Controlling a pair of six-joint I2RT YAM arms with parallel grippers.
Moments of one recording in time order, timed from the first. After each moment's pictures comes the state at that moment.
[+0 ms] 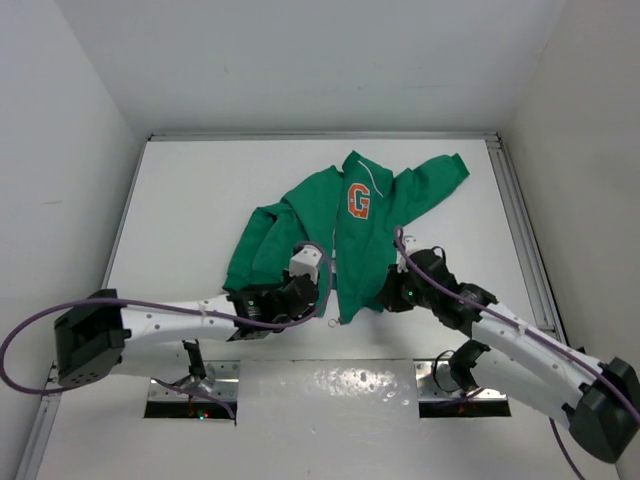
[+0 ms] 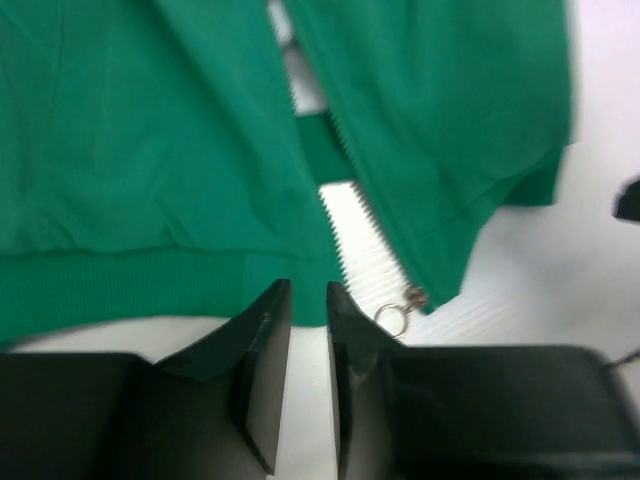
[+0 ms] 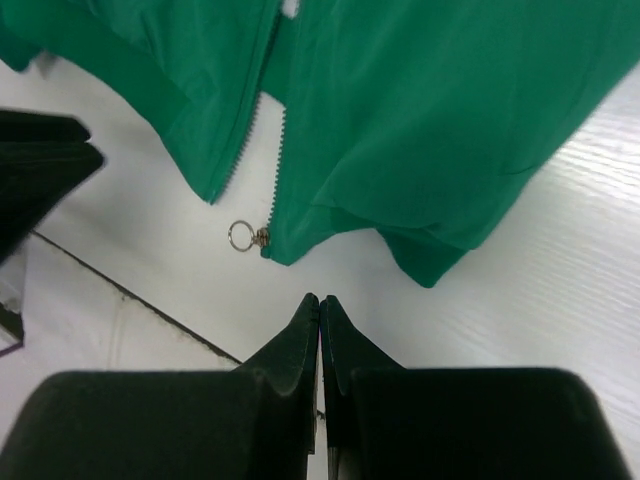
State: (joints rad) left arm -1.16 1.21 0.60 -0.07 -0.55 -0.59; right arm 0.66 0.84 0.42 -0.33 -0.09 0.54
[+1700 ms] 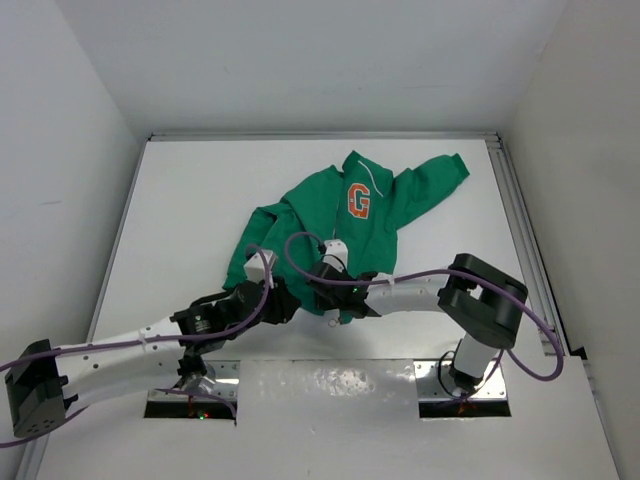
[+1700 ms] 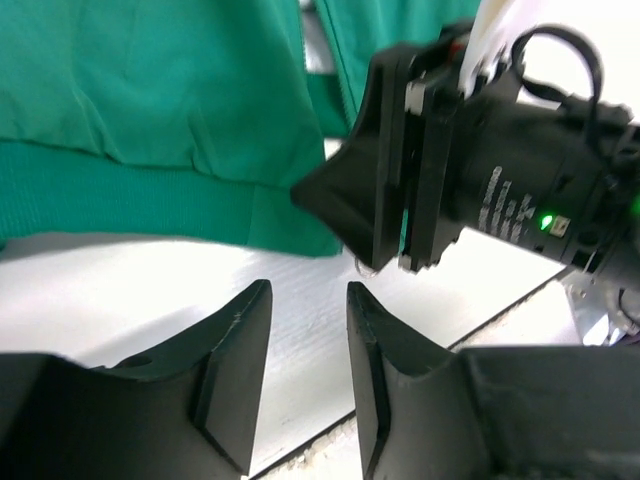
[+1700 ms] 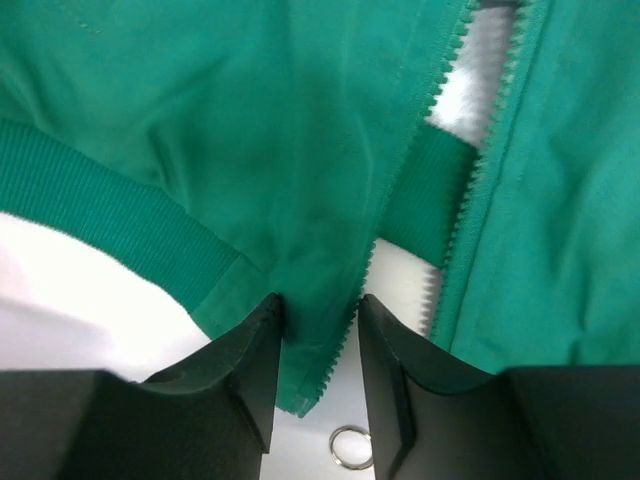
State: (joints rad) left arm -1.03 0.76 0.34 -0.14 -0.33 -0.75; right arm 1.07 1.71 0.79 -0.05 0.38 0.81
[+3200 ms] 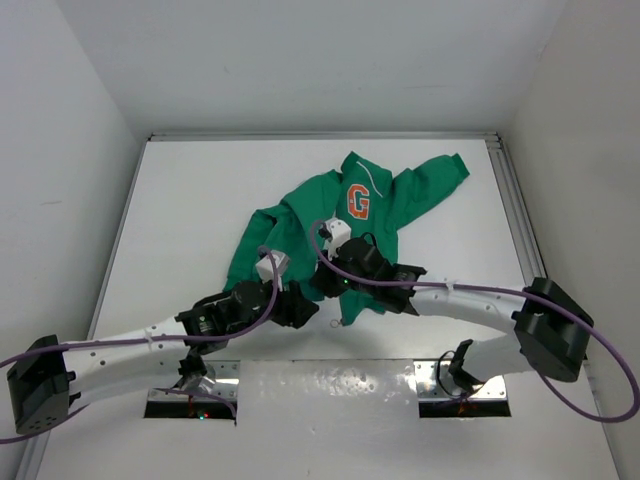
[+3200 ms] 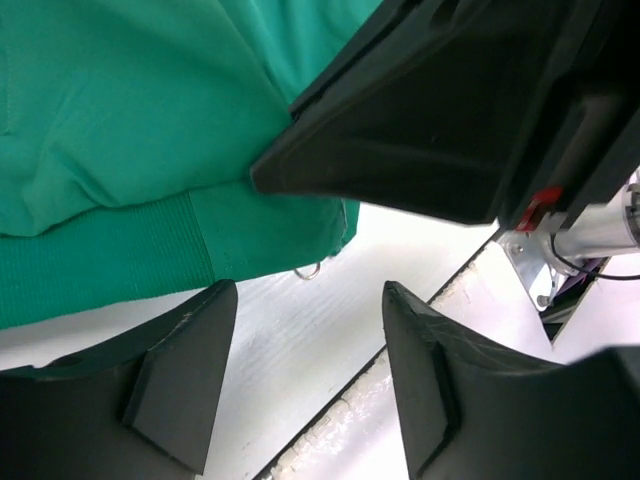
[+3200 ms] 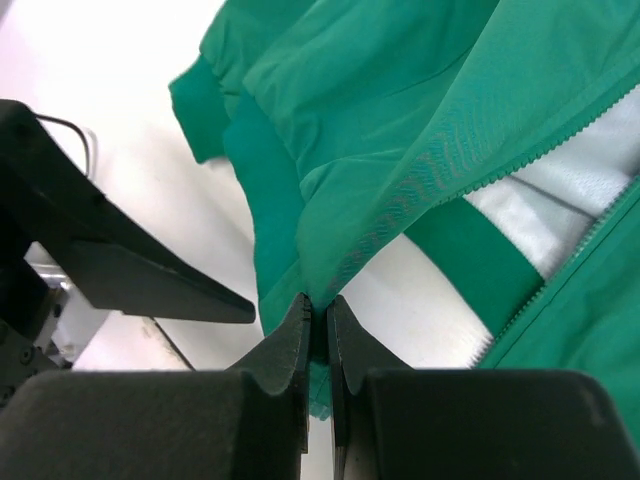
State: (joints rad) left arm -1.02 0.81 0.31 0.07 -0.16 -0.64; right arm 0.98 1.37 0.70 0.11 0.03 0.44
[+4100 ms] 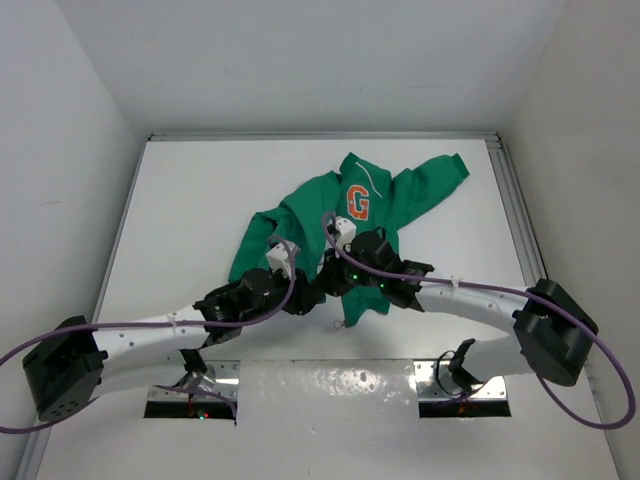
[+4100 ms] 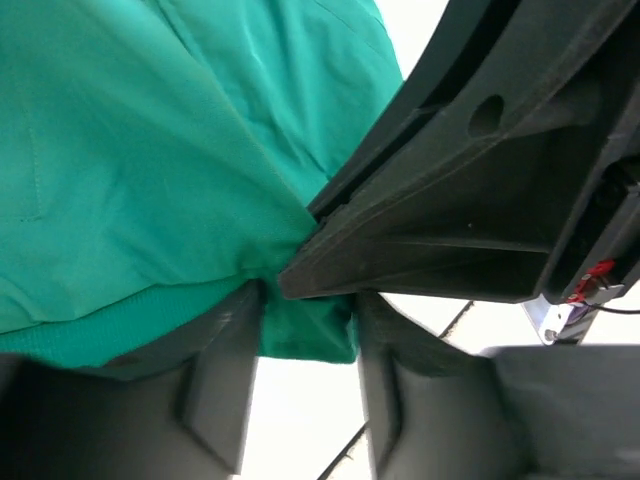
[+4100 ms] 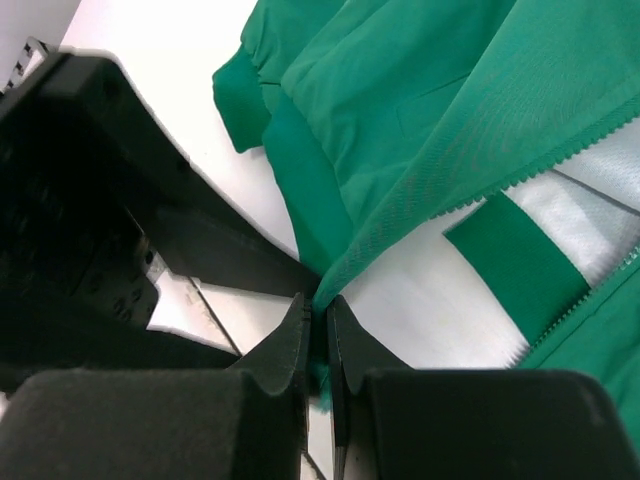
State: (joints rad) left arm -0.95 1.01 0.35 0.26 -0.09 -0.59; right arm 0.88 1.35 0.65 0.16 -0.20 0.47
